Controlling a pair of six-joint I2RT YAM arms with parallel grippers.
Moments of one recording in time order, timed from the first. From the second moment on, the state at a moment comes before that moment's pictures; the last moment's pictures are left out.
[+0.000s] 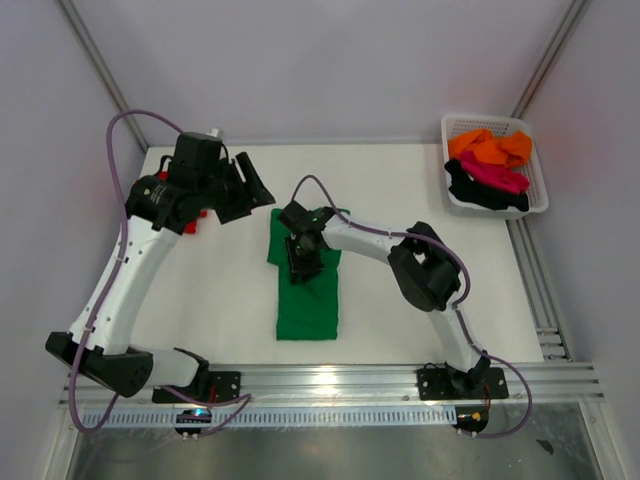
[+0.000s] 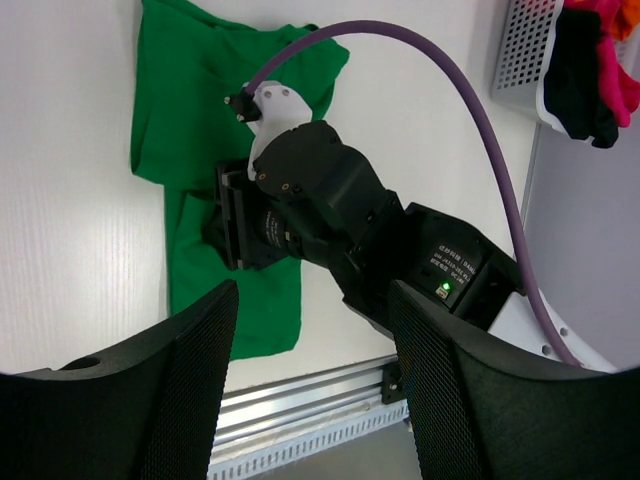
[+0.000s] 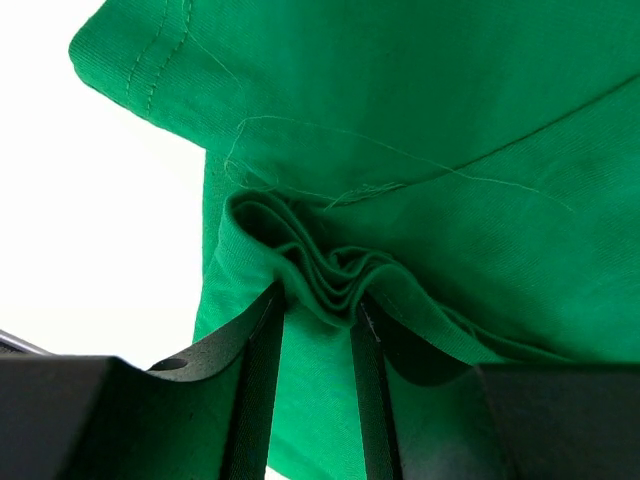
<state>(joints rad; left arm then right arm) -0.41 1.35 1.68 -1.07 0.08 -0.73 0.86 2.17 1.67 -0.73 -0.13 0.64</state>
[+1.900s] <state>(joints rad) -0.41 1.42 1.34 -0.94 0.17 -0.60 0.86 1.11 0.16 0.27 -0.35 1.12</state>
